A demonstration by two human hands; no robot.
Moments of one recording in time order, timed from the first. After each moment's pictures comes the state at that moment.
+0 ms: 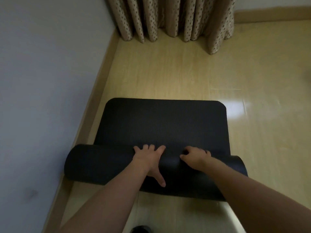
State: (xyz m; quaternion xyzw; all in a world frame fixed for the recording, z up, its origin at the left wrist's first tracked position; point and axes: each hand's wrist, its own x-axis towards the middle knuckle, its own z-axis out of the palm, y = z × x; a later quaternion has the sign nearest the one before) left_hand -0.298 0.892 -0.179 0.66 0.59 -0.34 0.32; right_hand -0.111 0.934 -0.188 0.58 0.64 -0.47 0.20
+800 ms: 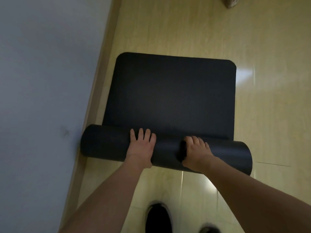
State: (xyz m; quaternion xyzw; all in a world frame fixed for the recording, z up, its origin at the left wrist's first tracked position) left_hand -0.341 0.710 -0.151 0.69 0.60 -0.33 0.22; right_hand -0.141 0.755 -0.133 0.53 0.72 -0.36 0.26
